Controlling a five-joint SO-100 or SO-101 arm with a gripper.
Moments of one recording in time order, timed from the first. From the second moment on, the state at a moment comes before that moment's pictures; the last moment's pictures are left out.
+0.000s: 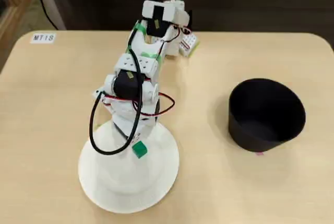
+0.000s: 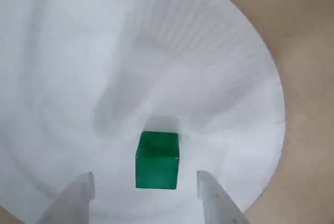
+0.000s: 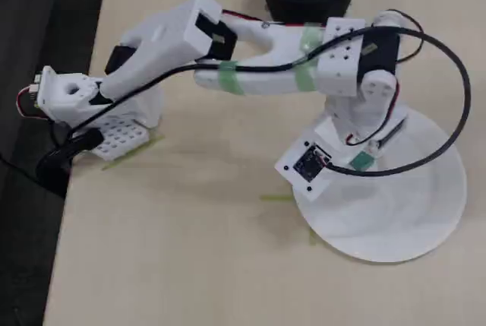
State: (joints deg) arm 12.2 41.4 27.9 105.6 28.9
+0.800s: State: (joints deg) arm 12.8 31.1 17.2 105.6 26.7
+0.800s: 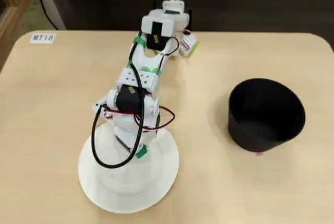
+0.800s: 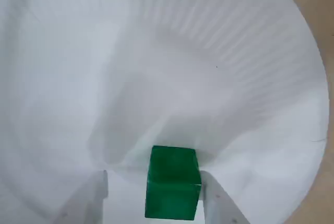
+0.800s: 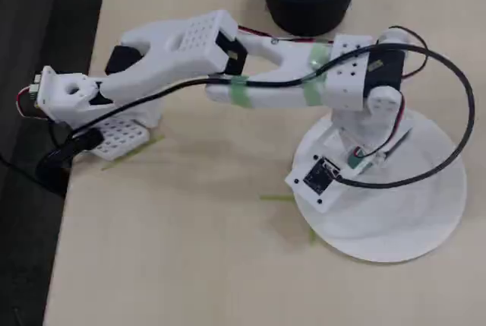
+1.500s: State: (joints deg) arm 13.7 30.9 4.4 106.0 22.4
